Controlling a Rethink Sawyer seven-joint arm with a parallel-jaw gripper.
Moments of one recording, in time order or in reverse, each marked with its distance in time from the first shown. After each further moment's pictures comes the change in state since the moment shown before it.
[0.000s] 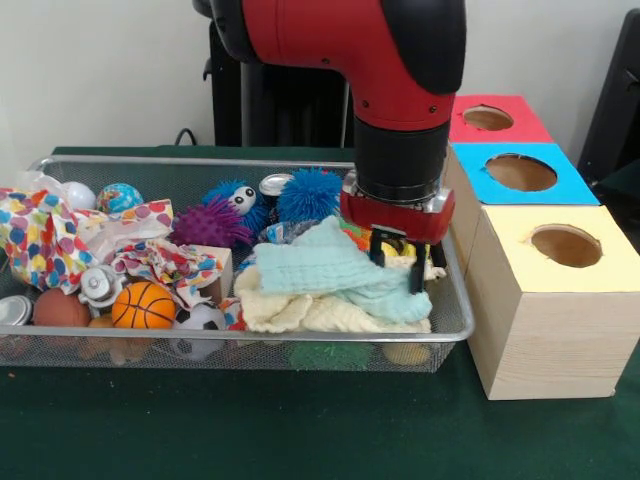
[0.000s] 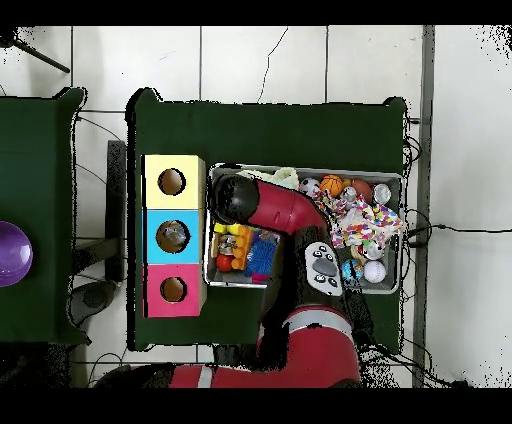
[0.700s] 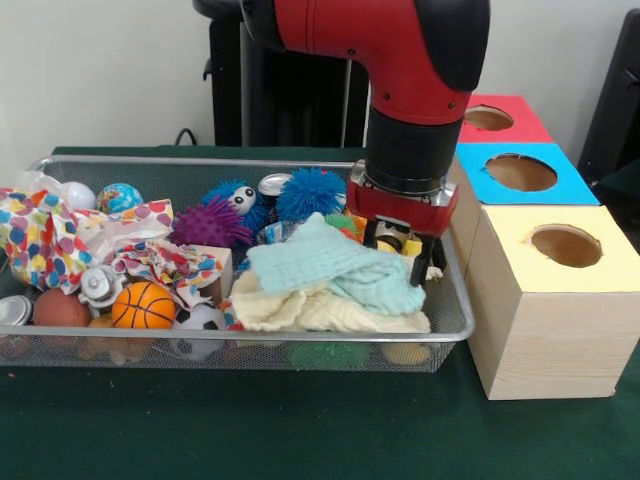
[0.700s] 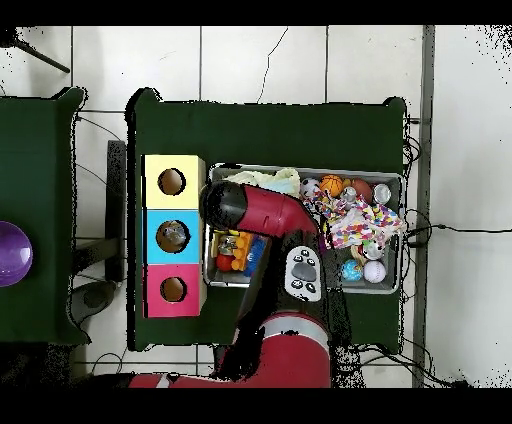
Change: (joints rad) arm 0.081 0.009 -0.097 -0.006 0.001 0.003 0.000
